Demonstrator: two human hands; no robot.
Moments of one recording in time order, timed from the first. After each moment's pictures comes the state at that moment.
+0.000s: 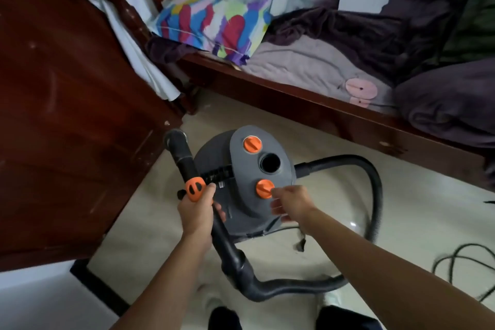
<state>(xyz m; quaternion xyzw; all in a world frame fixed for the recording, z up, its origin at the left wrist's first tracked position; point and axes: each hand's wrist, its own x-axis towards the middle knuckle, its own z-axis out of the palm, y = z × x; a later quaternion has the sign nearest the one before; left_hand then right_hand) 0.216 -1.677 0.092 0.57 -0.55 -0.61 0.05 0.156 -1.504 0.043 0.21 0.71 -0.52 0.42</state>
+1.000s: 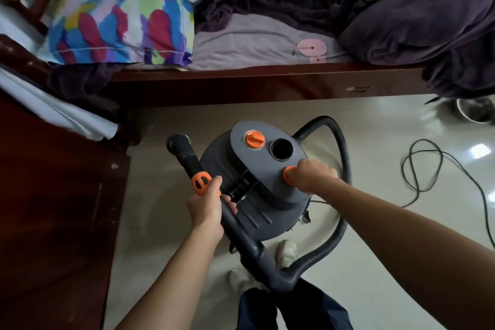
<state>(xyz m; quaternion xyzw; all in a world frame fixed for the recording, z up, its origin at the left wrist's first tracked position) 0.143 -1.794 0.043 0.47 -0.57 -0.65 -0.18 0.136 -1.587 0.036 0.25 0.89 -0.16 0.35</state>
